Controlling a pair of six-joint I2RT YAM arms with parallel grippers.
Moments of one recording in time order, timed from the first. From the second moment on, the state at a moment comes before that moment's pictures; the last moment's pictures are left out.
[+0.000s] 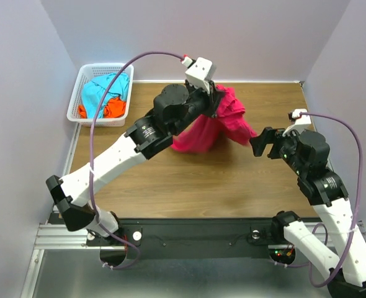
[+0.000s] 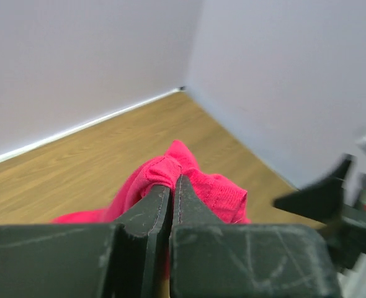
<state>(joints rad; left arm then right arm) -0.94 1.47 1.67 -0.17 -0.22 -0.20 0.30 0.69 0.94 -0.54 -0.01 0.26</state>
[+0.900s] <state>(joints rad) -0.62 0.92 0.78 -0.14 -0.36 -0.38 0.30 0.98 0.92 -0.49 -0.11 0.34</state>
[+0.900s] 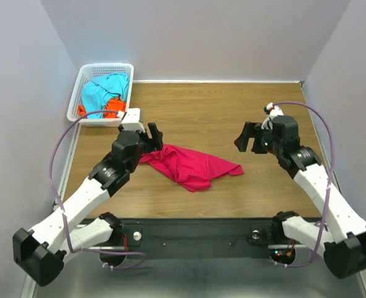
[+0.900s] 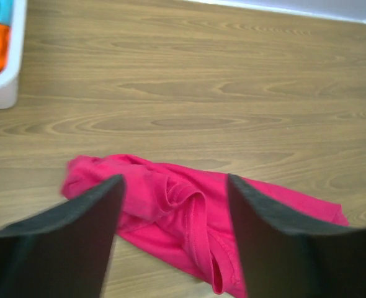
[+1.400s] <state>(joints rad) -0.62 0.81 0.61 -0.20 -0.30 -0.48 0.58 1.39 0.85 -0.32 -0.20 0.34</state>
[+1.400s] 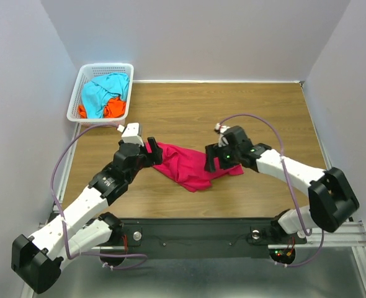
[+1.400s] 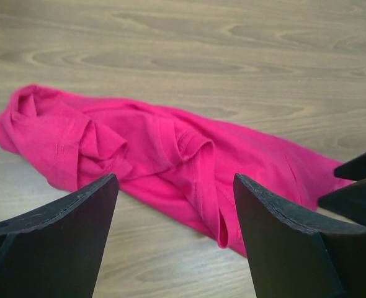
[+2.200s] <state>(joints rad) -0.53 0.90 0.58 -0.25 -0.36 -0.62 0.97 1.76 1.13 -0.28 -0.10 0.05</state>
